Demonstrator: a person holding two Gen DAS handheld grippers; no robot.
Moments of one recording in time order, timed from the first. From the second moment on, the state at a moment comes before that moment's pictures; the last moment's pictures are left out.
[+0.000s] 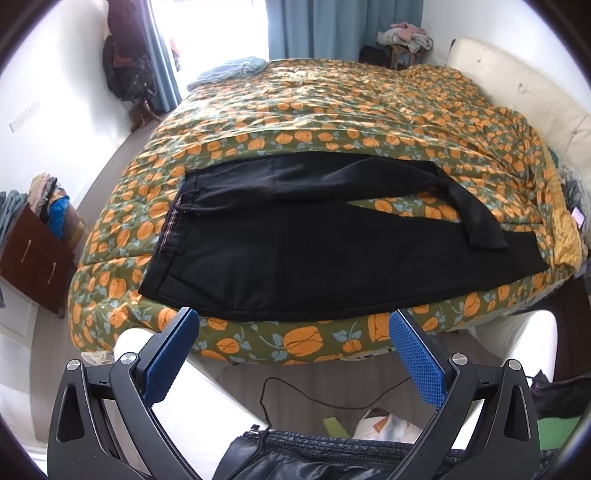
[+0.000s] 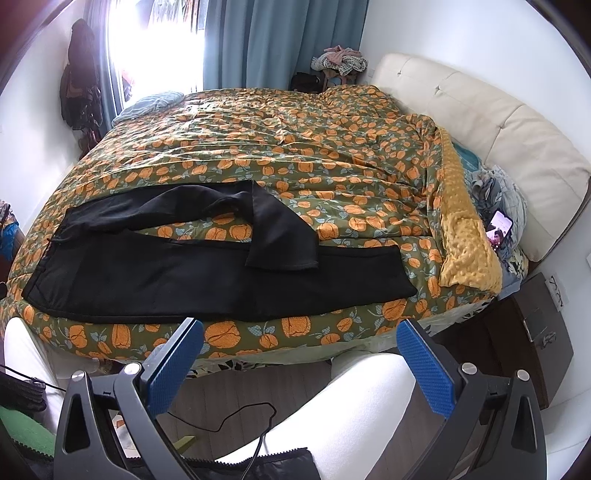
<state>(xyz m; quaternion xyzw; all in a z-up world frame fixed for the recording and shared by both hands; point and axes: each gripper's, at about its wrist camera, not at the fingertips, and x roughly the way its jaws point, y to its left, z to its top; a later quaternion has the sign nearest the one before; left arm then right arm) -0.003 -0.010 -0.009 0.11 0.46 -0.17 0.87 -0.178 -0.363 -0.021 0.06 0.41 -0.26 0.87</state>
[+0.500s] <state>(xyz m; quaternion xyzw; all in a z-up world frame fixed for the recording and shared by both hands) -0.002 -0.014 0.005 0.12 0.44 -0.17 0.88 -0.176 -0.360 -0.021 0.06 0.40 -0.25 0.88</state>
